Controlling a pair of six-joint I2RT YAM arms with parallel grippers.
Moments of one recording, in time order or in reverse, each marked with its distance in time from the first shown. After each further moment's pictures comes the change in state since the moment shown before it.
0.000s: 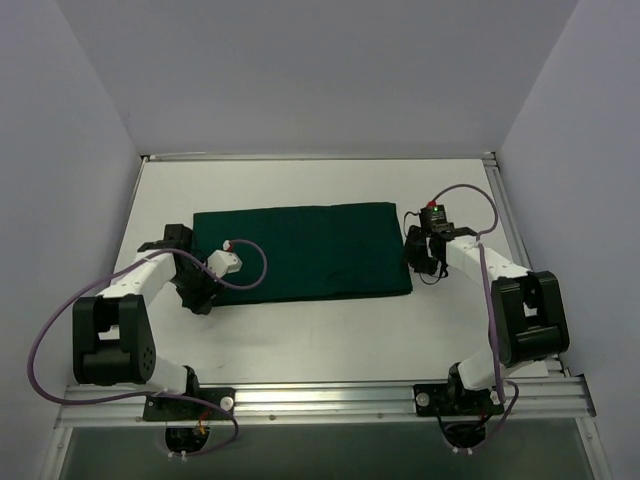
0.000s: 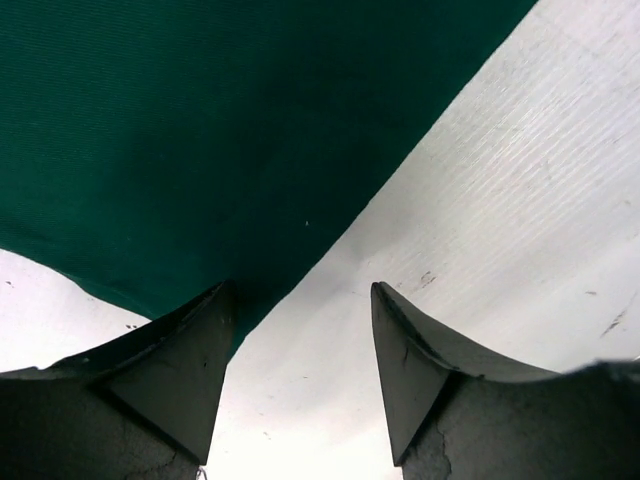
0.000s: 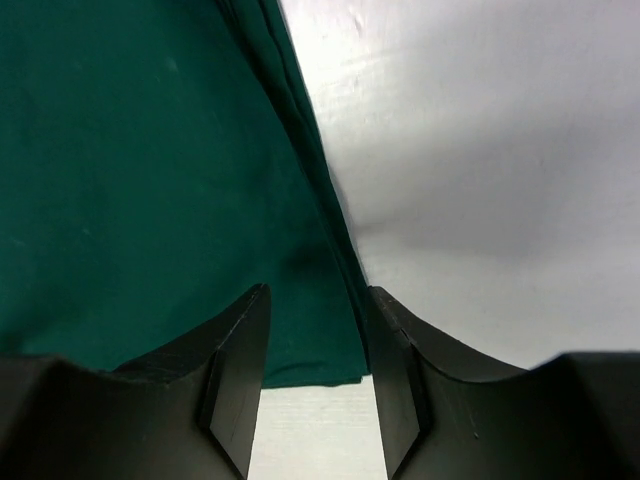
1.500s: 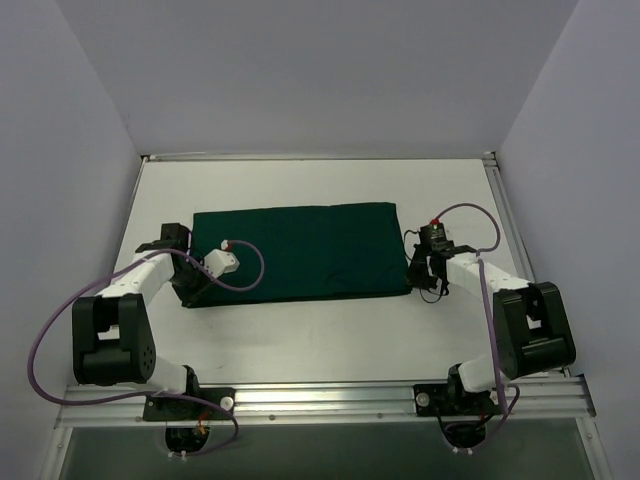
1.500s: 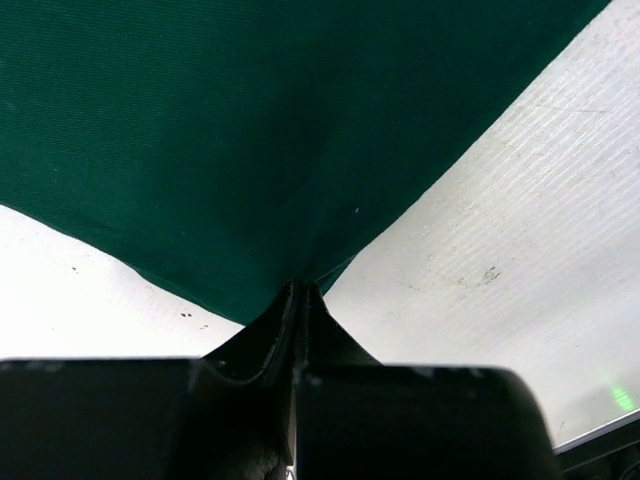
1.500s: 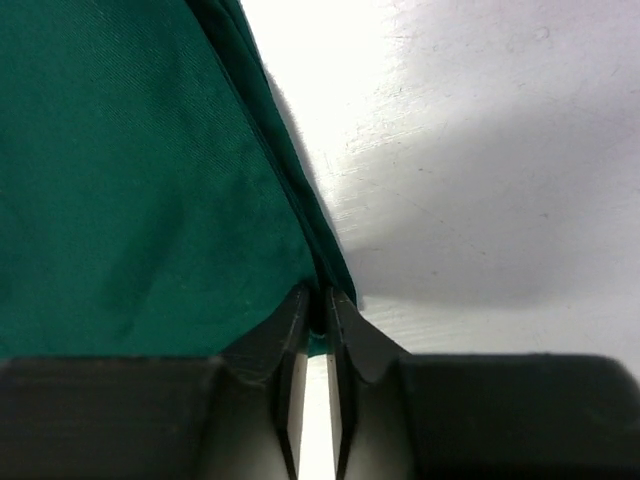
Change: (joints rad) left arm 0.023 0.002 -0.011 0.059 -0.056 0.082; right arm 0.031 -0.072 -0.178 0.056 0.015 0.089
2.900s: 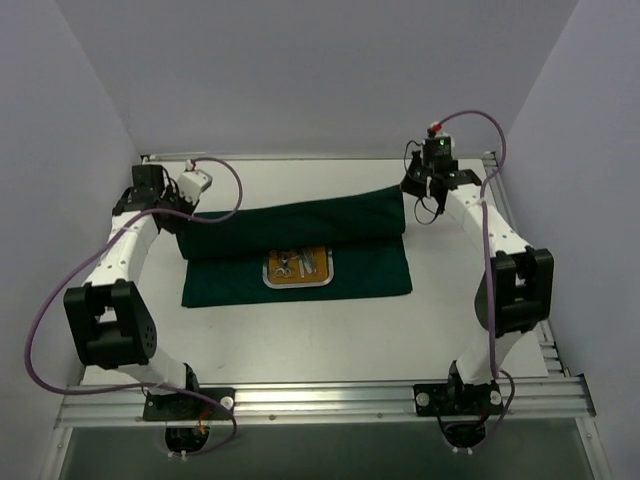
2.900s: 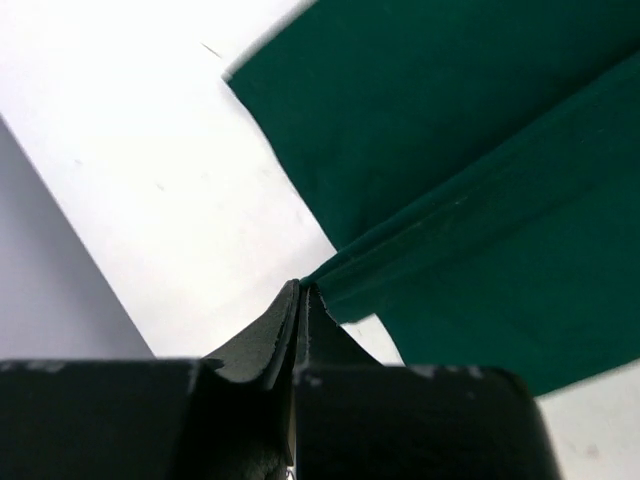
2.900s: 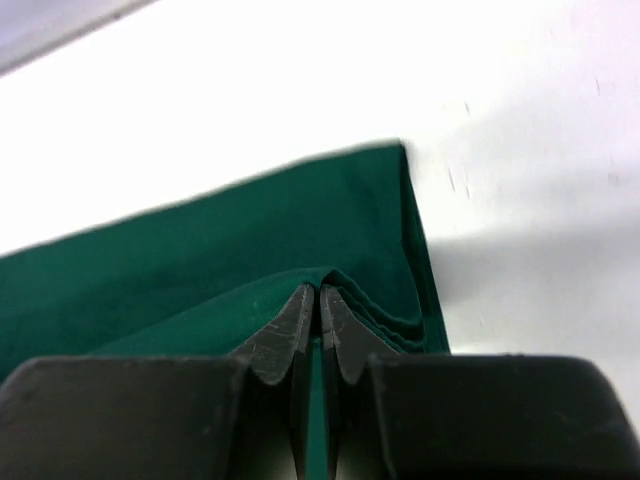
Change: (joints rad) left arm 0.058 0.066 0.389 0.137 0.004 -0.312; right arm -0.038 0.210 0.653 -0.050 -0.017 -0.085
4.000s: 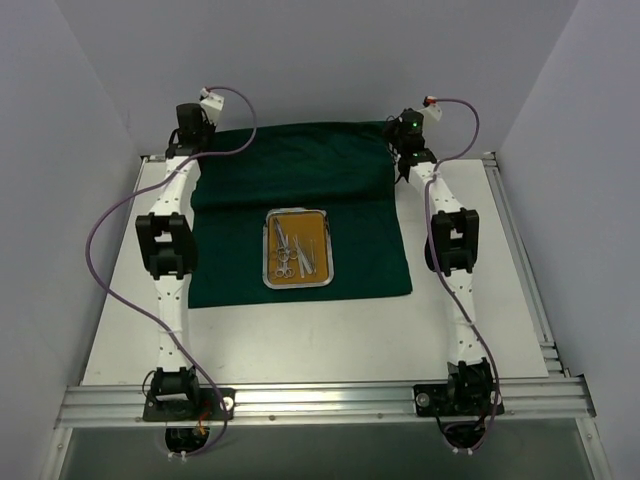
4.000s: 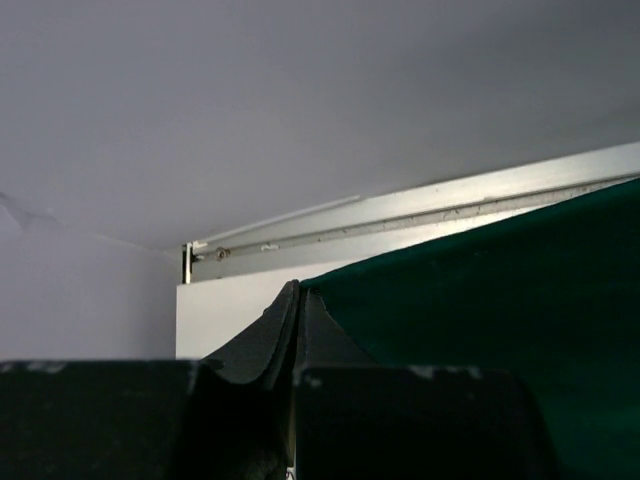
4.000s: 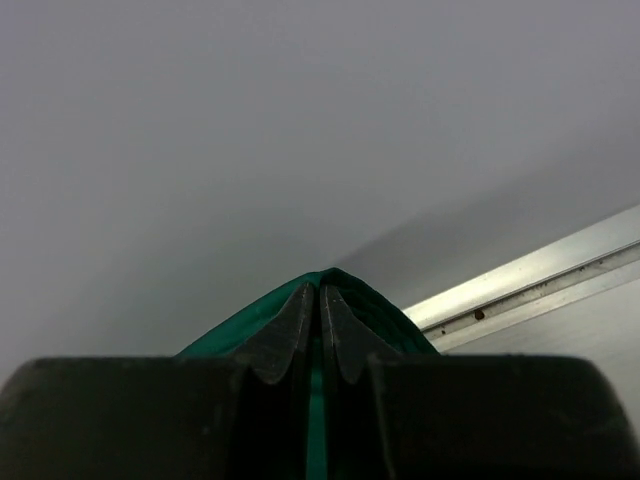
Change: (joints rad) left arm -0.107 0.993 1.194 0.309 -0.336 -0.256; right arm -0.021 0.951 1.038 0.424 0.167 0.269
